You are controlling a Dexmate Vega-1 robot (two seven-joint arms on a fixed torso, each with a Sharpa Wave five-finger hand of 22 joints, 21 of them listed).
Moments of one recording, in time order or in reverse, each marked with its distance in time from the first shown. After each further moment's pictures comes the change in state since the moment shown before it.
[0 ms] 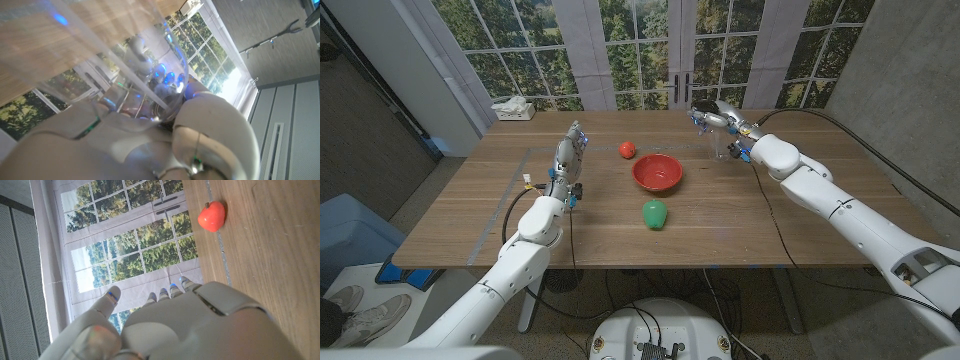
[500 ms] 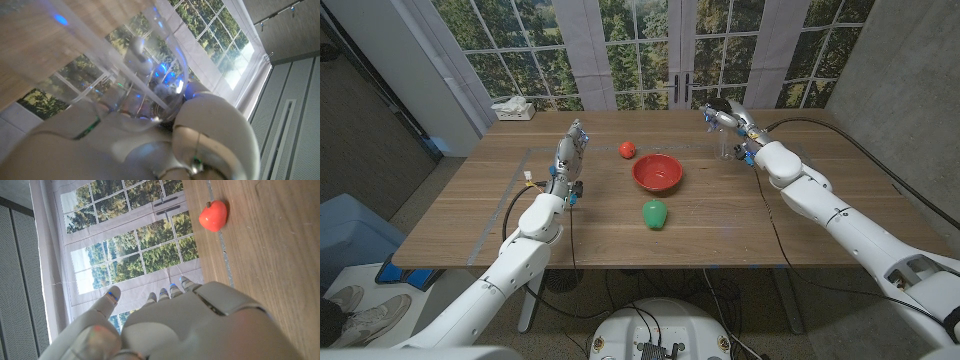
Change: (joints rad) left arm -0.020 0.000 0.005 0.012 -0.001 0.008 -0.007; left_hand 0.000 0.000 0.000 0.000 0.000 0.000 0.000 0.000 0.000 0.000 0.000 0.000 0.000 0.000 0.000 0.000 0.000 0.000 0.000 0.000 0.000; right arm -0.029 0.041 0.038 0.083 0.022 0.096 -0.104; right_hand 0.000 0.000 0.007 0.002 0.000 0.000 0.000 0.000 0.002 0.000 0.000 0.000 0.009 0.000 0.000 0.000 0.000 -0.012 0.001 0.019 -0.019
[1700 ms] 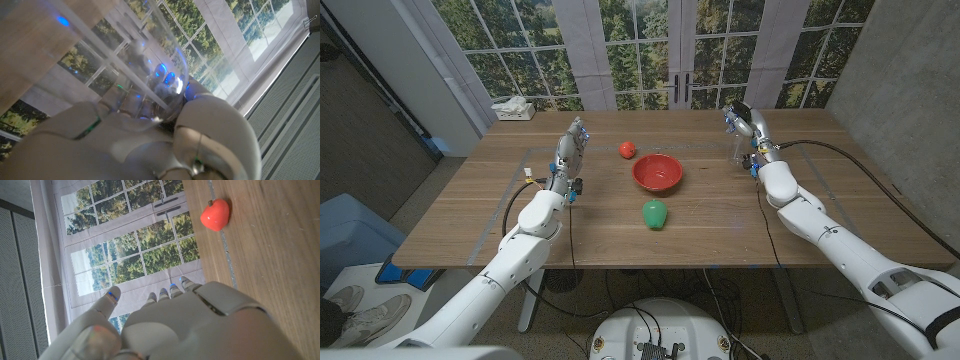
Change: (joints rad) left arm -0.020 0.006 0.003 0.015 -0.008 0.006 -0.018; left_hand 0.000 0.000 0.000 0.000 0.000 0.000 0.000 0.000 0.000 0.000 0.000 0.000 0.000 0.000 0.000 0.000 0.000 0.000 0.000 -0.004 0.000; right arm -0.038 0.084 0.029 0.182 -0.106 0.168 -0.261; right_hand -0.044 -0.017 0.011 0.002 0.000 0.005 -0.017 -0.027 -0.043 -0.011 -0.011 -0.039 -0.021 -0.023 0.002 0.023 0.000 -0.055 0.005 0.017 -0.037
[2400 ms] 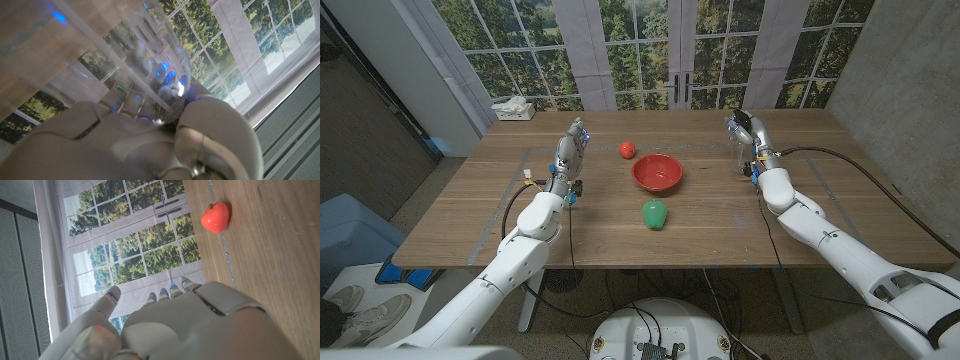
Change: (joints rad) left arm 0.010 0.004 -0.001 -0.011 0.003 -0.006 0.003; left_hand 0.000 0.000 0.000 0.000 0.000 0.000 0.000 0.000 0.000 0.000 0.000 0.000 0.000 0.000 0.000 0.000 0.000 0.000 0.000 0.000 0.000; right arm -0.007 -0.011 -0.024 0.012 -0.041 -0.022 -0.052; right_hand -0.025 -0.012 -0.003 -0.003 0.000 0.013 -0.016 -0.027 -0.055 -0.004 -0.004 -0.041 -0.041 -0.022 0.011 0.039 0.000 -0.037 0.001 -0.020 -0.009
